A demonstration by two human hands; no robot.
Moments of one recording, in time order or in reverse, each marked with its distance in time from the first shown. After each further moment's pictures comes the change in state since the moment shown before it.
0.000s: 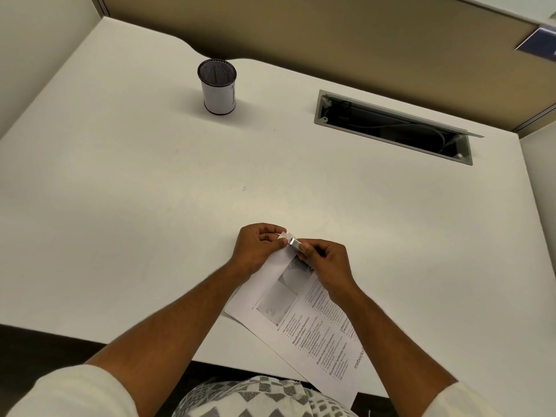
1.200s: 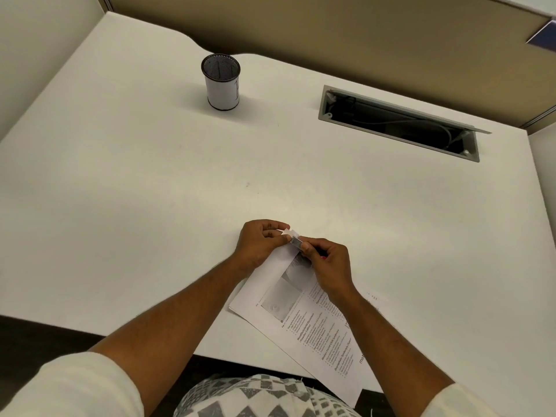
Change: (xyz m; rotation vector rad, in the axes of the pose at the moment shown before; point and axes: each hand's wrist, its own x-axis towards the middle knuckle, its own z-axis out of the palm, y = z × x) left_hand 0.003 -0.001 -0.001 0.002 -0.014 -0.019; right_hand -0.003 0.010 0.007 -0.064 0.069 -0.070
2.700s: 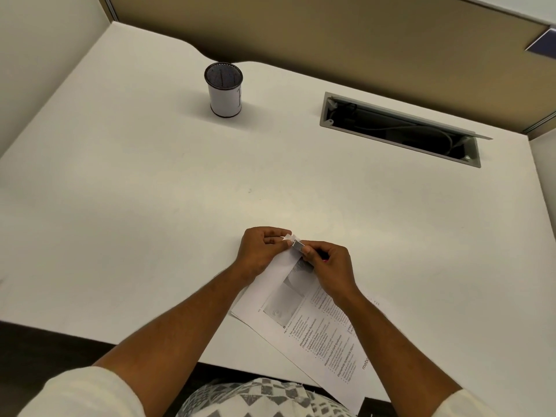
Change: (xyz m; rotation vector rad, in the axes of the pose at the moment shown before) left_hand -0.002 -0.001 -0.001 0.029 0.017 0.021; right_hand 0.005 -0.008 -0.002 -0.104 -0.023 0.016
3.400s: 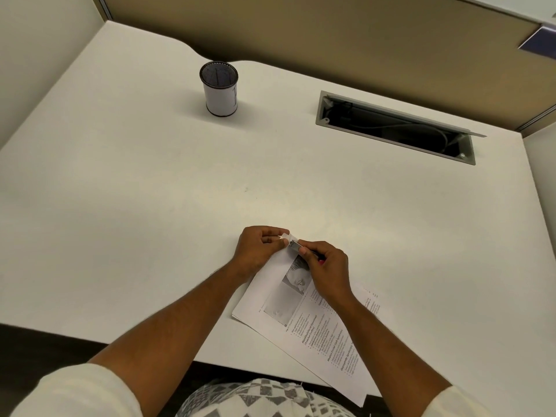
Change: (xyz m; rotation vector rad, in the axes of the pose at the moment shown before) left_hand 0.000 0.002 0.001 0.009 -0.023 -0.014; right_hand -0.004 0.013 0.005 -0.068 0.094 -0.138
